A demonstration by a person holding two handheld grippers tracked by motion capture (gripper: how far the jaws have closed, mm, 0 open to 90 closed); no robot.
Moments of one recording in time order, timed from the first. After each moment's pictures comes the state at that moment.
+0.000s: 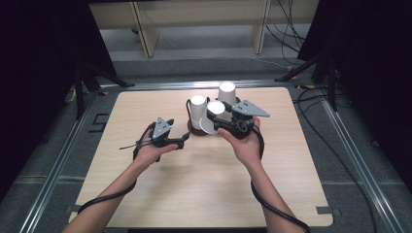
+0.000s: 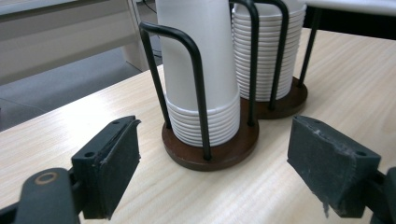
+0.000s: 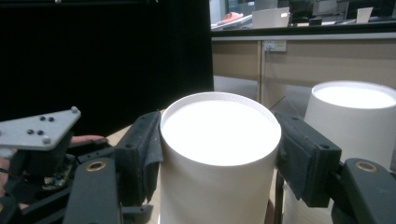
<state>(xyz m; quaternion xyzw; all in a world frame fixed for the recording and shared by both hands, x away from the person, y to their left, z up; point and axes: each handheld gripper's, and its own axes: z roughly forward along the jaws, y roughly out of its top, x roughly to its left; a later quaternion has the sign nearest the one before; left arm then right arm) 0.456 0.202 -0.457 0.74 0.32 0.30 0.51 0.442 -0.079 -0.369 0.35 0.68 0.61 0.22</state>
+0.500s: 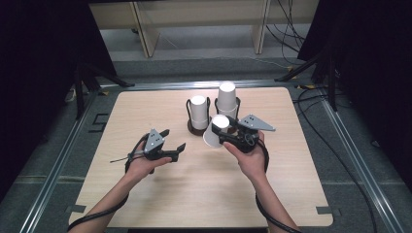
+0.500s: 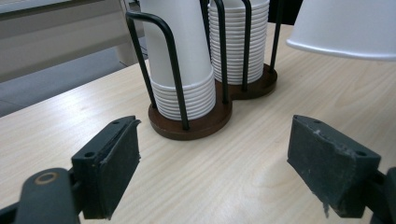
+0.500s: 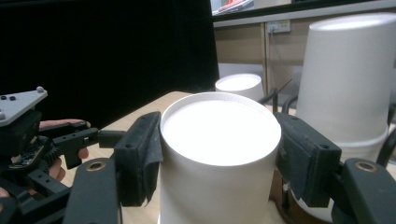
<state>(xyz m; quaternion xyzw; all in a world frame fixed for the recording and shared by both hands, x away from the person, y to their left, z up) 0.415 0.215 -0.461 0.74 0.31 0.28 0.52 0.419 -0.096 -0.400 0.37 0.68 0.61 0.19</state>
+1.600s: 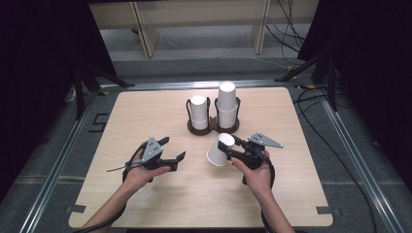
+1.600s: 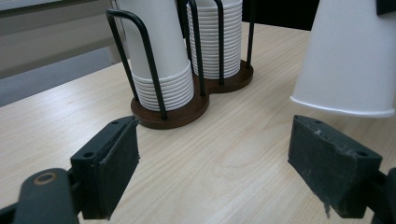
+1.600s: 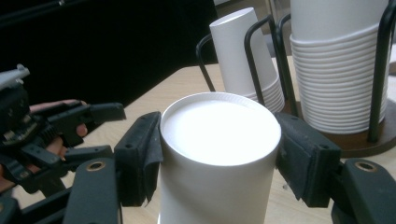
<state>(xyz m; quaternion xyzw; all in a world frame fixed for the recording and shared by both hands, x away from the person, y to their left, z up) 0.391 0.213 -0.462 0.74 0.30 0.27 0.53 0.396 -0.117 -0.445 0.43 0.66 0.61 0.10</state>
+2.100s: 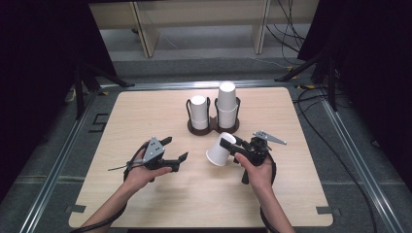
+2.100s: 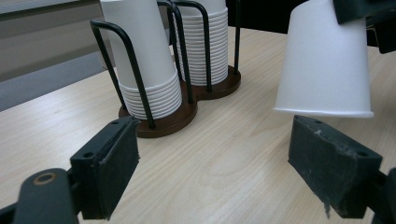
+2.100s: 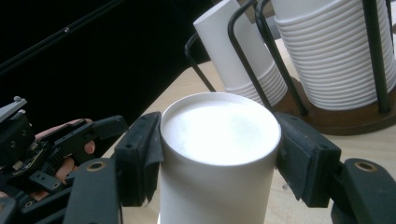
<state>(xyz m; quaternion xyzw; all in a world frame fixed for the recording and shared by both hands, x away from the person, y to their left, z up) 0.389 0.207 -0.458 0.74 0.29 0.27 0.54 0.409 -0.127 -0.454 0.47 0.62 0.63 0.03</state>
